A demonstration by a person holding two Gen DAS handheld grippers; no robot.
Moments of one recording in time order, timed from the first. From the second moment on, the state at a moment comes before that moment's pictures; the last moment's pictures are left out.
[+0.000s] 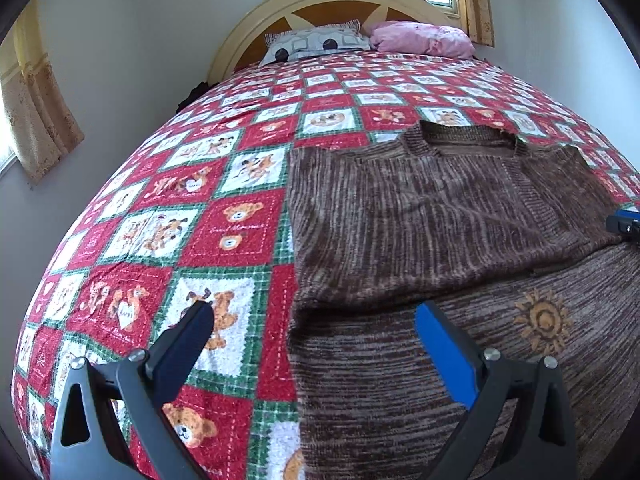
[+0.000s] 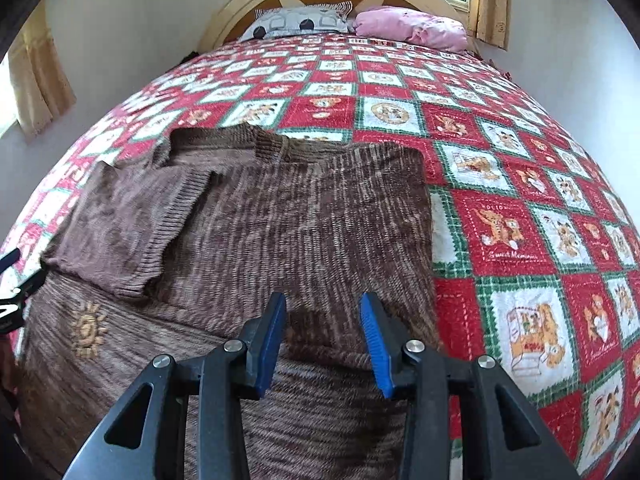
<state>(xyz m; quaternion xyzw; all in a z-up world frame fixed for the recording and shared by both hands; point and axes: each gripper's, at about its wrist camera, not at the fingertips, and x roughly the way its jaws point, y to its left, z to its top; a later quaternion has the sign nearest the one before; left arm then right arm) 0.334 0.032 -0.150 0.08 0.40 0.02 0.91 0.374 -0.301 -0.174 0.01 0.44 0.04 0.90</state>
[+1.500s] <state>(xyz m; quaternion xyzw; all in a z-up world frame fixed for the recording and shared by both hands) 0.193 0.015 -0.108 0.07 0.36 -0.05 0.93 0.200 -0.260 -0.151 0.03 0.41 0.10 0.91</state>
